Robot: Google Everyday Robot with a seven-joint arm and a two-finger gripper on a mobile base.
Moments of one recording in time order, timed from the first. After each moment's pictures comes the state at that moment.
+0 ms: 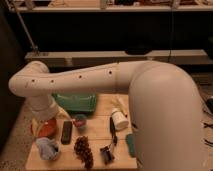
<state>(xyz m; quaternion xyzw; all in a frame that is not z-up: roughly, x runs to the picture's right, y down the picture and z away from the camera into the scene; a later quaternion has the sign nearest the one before) -0.245 0.158 0.622 -0.20 -0.35 -0.80 0.45</state>
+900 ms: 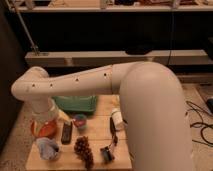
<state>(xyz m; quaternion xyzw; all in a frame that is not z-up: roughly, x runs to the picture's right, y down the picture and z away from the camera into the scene) -0.238 0.164 0.654 -0.24 -0.33 -0.74 0.54</state>
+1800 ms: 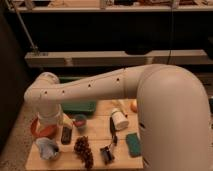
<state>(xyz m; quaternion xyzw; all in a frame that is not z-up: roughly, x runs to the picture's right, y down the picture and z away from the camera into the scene) -0.242 0.171 0.661 -0.19 -0.32 -0.70 0.61</state>
